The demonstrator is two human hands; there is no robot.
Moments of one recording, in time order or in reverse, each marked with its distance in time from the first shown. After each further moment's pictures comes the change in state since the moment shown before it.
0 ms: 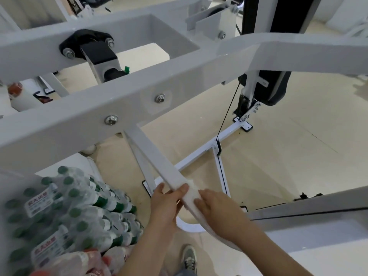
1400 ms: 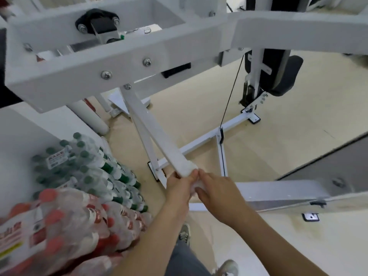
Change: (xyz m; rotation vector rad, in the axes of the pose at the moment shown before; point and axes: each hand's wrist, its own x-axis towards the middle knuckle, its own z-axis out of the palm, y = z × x) left_hand -0.081 -0.096 0.043 0.000 0.050 0.059; right_hand -0.087 0.066 0.017 -0.272 0.175 -0.249
